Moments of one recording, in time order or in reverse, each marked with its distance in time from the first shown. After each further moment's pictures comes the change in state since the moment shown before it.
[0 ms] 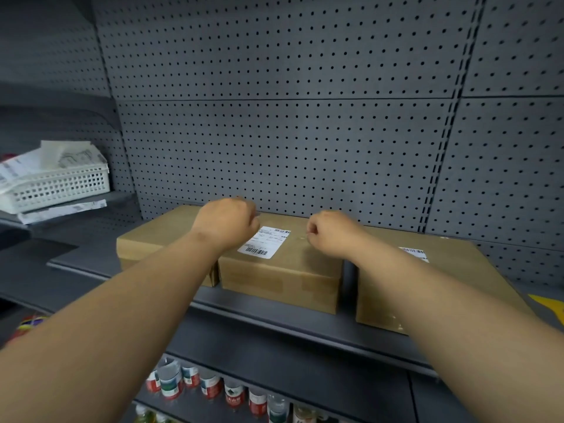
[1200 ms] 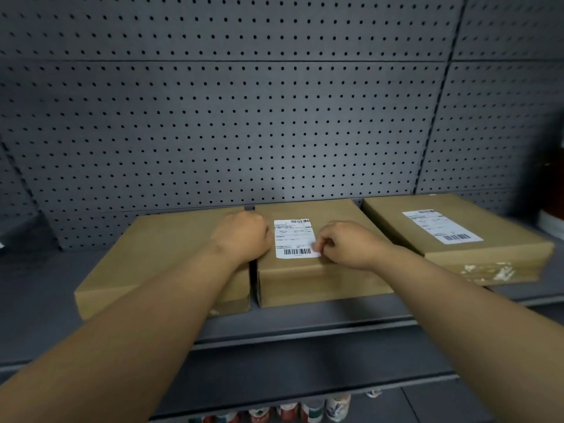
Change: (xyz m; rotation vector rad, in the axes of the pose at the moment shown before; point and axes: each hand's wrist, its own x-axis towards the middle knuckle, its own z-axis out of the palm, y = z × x) left_hand 0.069 -0.094 0.111 -0.186 -0.116 0.456; right_hand 0.045 -0.067 0.076 0.037 0.007 0.270
